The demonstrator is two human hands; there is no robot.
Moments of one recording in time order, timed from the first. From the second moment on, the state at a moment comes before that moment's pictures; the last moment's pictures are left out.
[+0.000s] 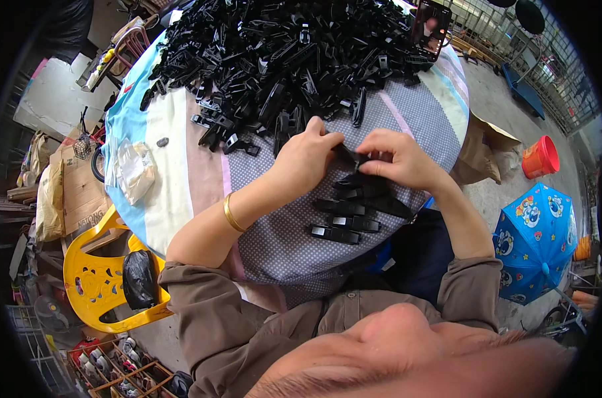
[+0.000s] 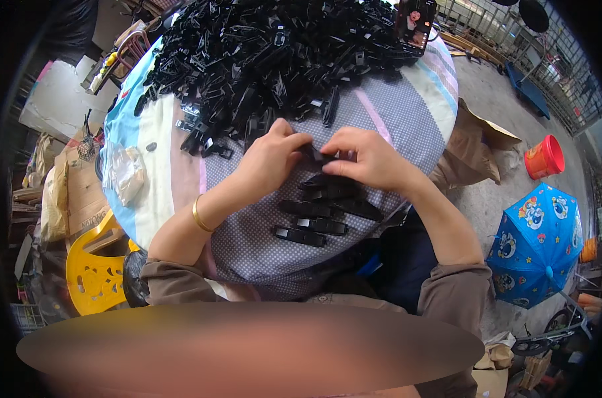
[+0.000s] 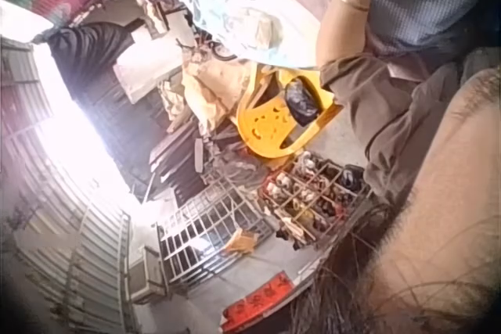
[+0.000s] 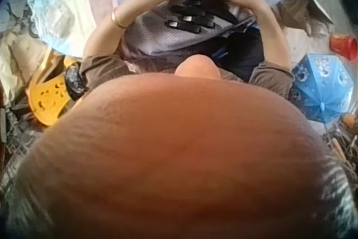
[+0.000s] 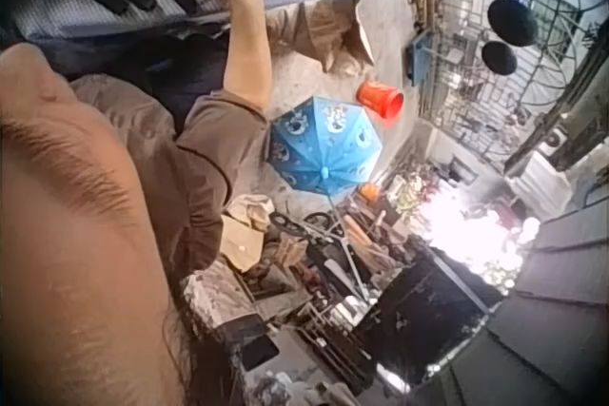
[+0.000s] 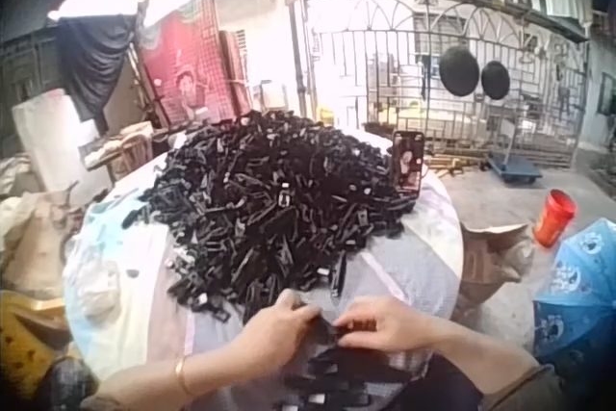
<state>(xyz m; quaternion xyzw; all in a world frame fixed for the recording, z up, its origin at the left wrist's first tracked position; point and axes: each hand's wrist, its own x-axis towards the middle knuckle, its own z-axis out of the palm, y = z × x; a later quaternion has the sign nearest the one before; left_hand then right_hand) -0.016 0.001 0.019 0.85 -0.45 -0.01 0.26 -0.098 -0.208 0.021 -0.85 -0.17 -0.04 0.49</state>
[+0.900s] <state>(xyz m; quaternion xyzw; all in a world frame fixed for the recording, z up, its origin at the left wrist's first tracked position) -0.010 -0.005 0.008 0.78 -0.54 -0.01 0.33 -0.093 -0.210 0.011 -0.90 -0.22 -0.15 0.35</state>
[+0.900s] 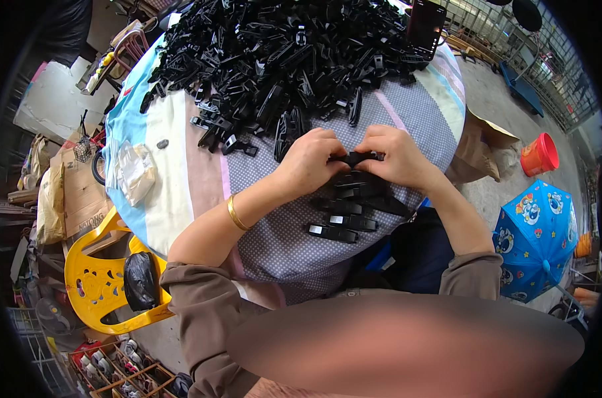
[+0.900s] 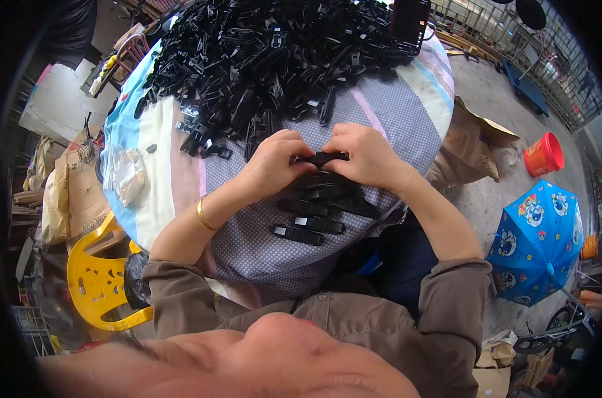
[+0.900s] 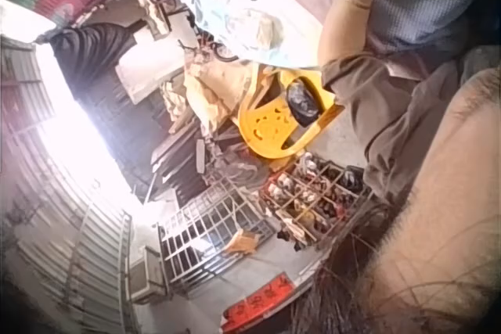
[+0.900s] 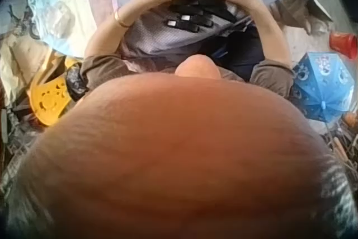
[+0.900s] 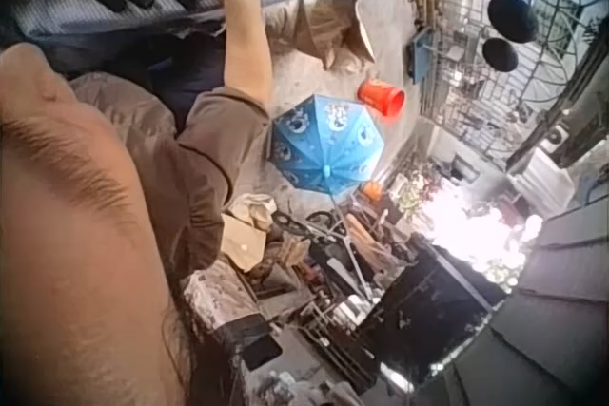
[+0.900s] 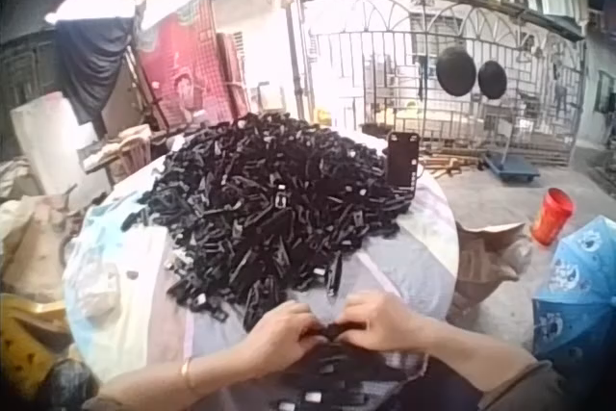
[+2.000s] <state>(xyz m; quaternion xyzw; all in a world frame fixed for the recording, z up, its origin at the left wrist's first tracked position) 0.007 0.010 0.006 0.87 -0.40 0.27 -0.09 -0.096 -0.194 0.028 -0.93 -0.23 -0.17 0.22</state>
